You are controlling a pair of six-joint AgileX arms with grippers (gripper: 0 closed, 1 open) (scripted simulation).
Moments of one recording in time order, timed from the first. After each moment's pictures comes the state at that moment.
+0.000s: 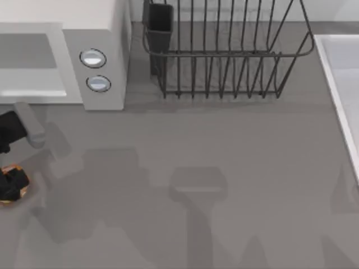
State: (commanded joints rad) left arm 0.05 1.82 1.09 -0.85 0.00 1.03; right arm 0.00 0.00 0.00 0.00 0.00 0.00
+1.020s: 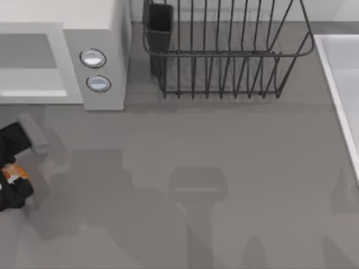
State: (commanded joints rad) left arm 0.06 1.92 1.00 -0.66 0.00 1.03; right arm 0.00 0.00 0.00 0.00 0.00 0.00
